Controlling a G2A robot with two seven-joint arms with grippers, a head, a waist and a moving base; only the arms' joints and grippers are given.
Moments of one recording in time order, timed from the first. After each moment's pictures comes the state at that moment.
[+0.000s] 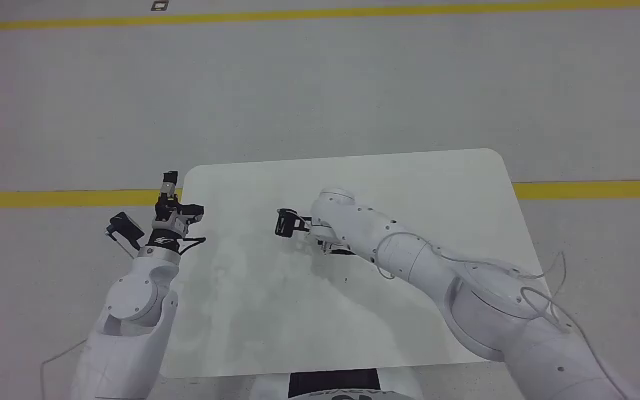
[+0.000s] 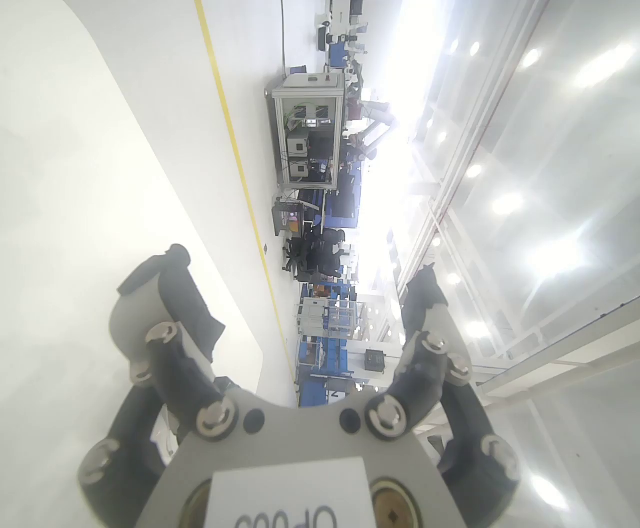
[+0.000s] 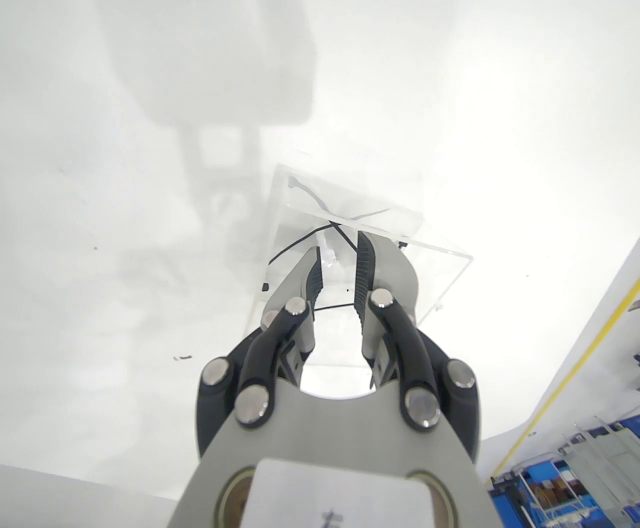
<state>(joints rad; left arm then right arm) 1.73 -1.15 -1.60 -1.80 -0.42 0.00 0.00 -0.56 -1.61 0.17 -0.81 -1.02 -0.34 0.99</state>
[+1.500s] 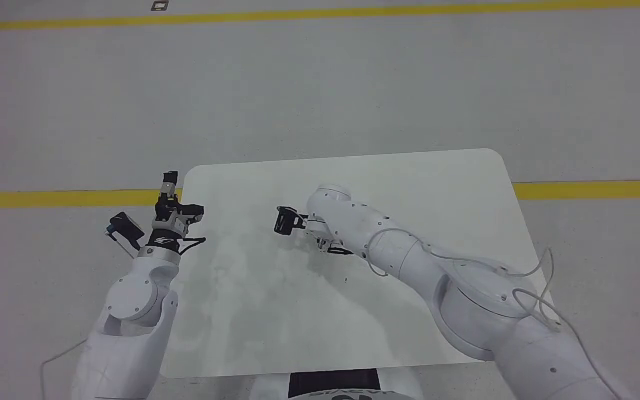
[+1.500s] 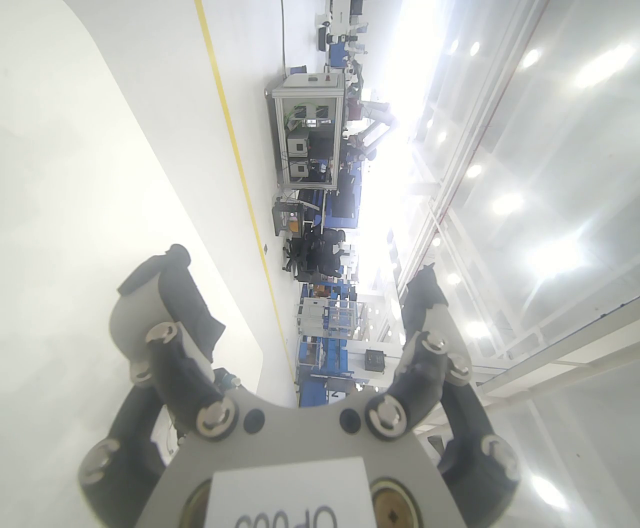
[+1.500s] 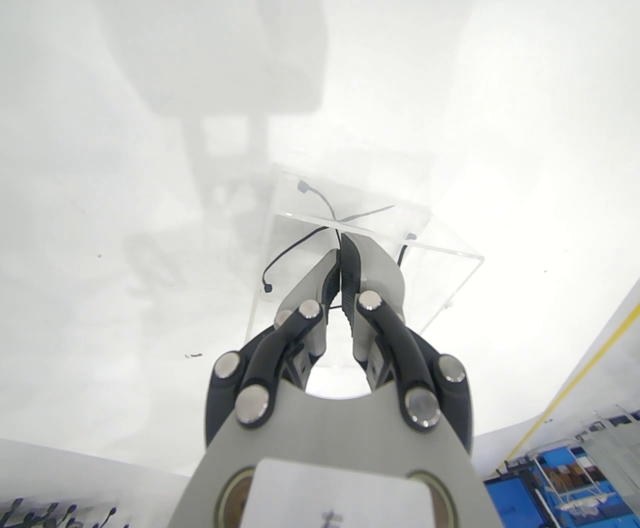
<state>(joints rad) 1.73 -1.15 -1.60 -1.80 -0.42 0.00 0.00 -0.54 -1.67 0.17 -0.71 -0.98 -0.34 1.02</state>
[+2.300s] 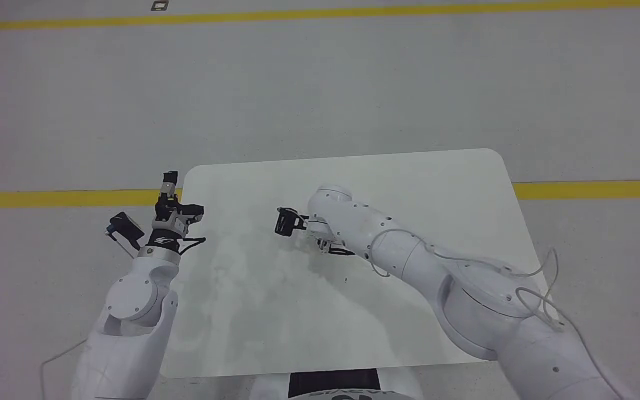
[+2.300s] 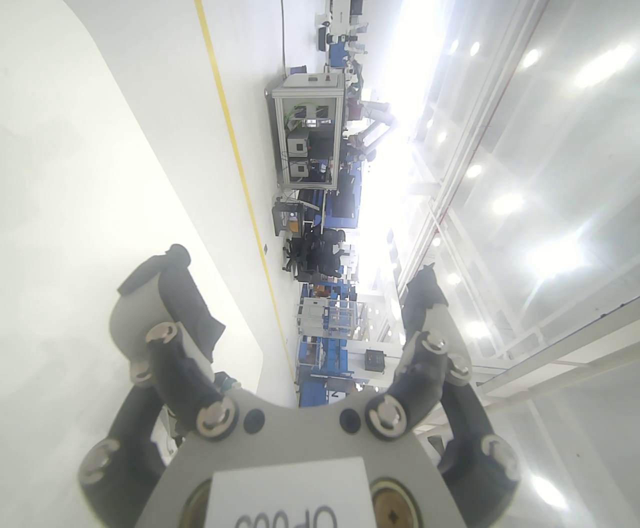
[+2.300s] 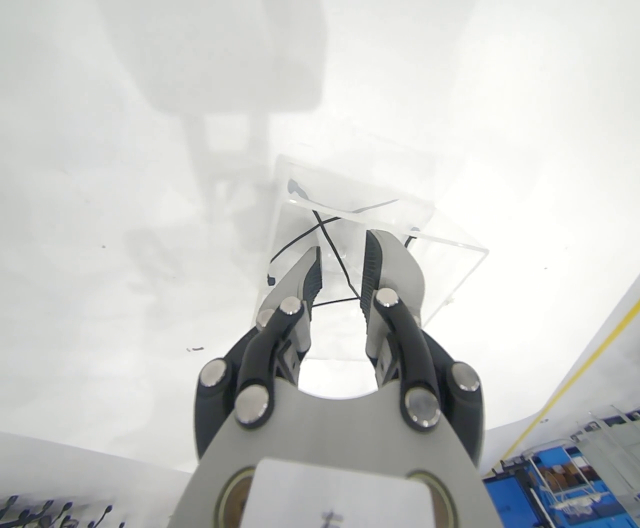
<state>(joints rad) 1.73 -1.15 -1.60 -1.80 -0.42 0.00 0.00 -0.54 -1.65 0.17 -0.74 -0.98 -0.34 1.04</state>
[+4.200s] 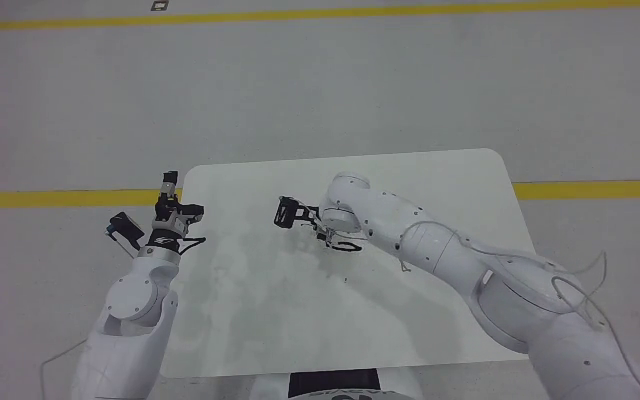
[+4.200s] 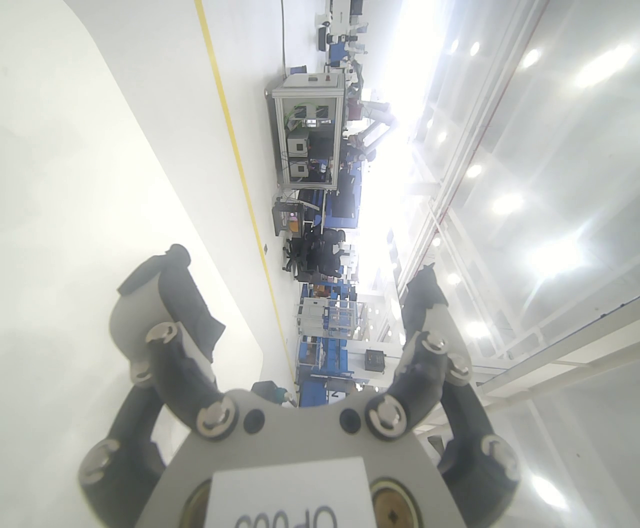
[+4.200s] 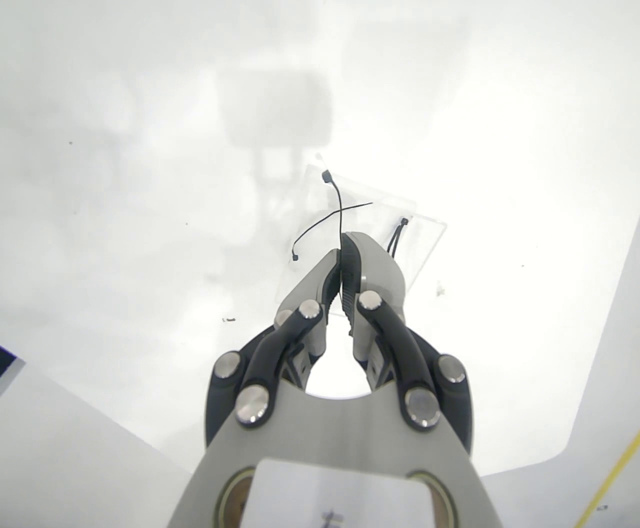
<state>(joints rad) 1.73 -1.15 -1.60 -1.80 -0.42 0.00 0.00 -0.52 -1.46 0.22 -1.04 -0.82 -0.34 1.04</state>
